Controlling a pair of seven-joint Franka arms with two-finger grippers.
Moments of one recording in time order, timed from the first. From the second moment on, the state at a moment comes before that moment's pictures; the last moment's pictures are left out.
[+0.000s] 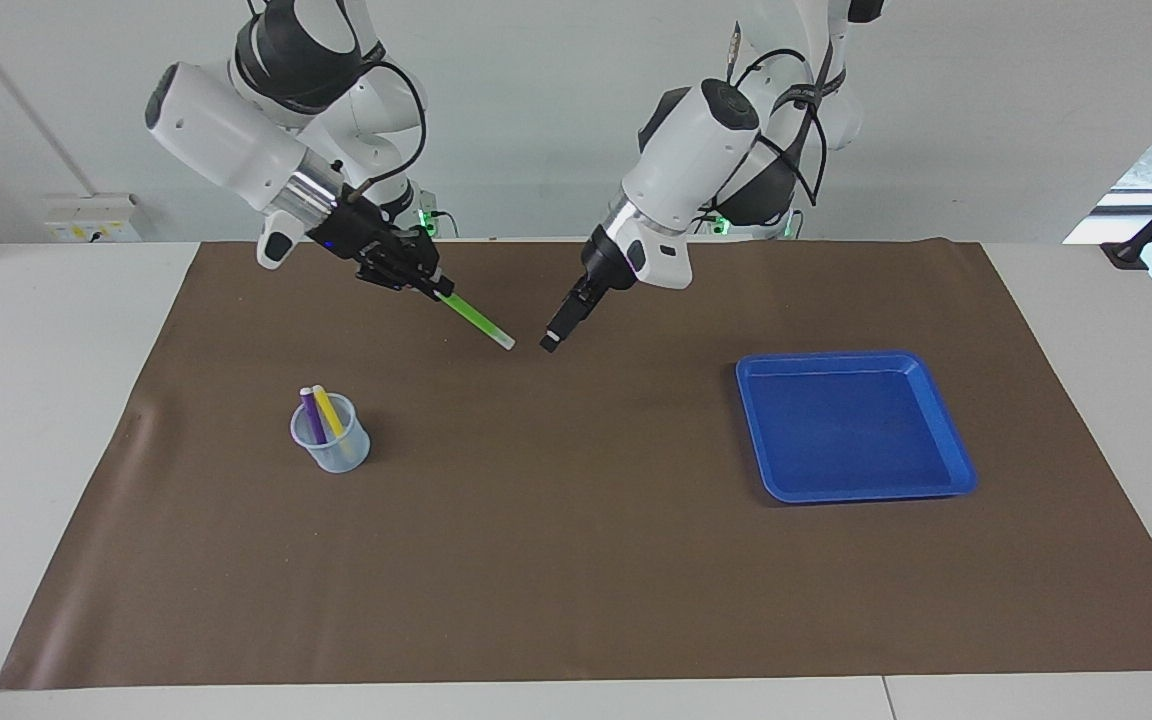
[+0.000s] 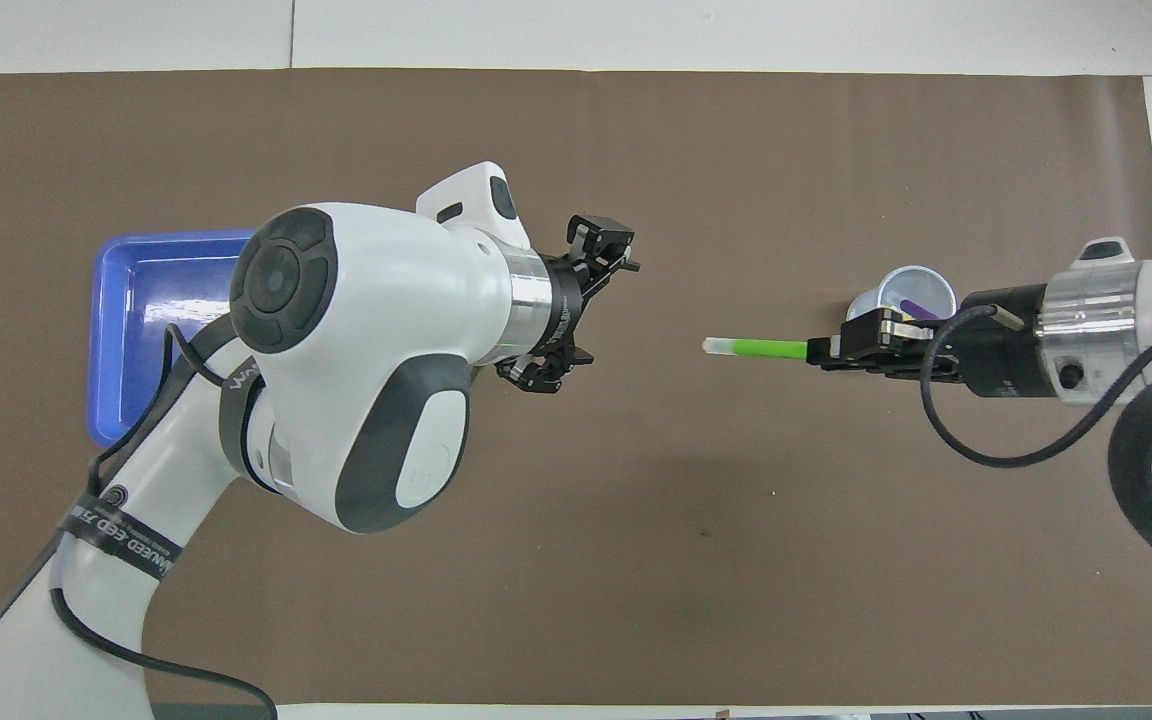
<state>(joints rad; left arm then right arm) -0.62 0.18 -0.01 -1.71 -0.45 2.22 -1.30 0.05 -0.17 -0.01 -2.03 0.63 1.88 -0.01</state>
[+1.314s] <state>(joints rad) -0.08 0.01 0.00 -1.80 -0.13 1.85 -0.13 0.01 0.01 0.00 -1.94 0.01 1.99 -0.29</state>
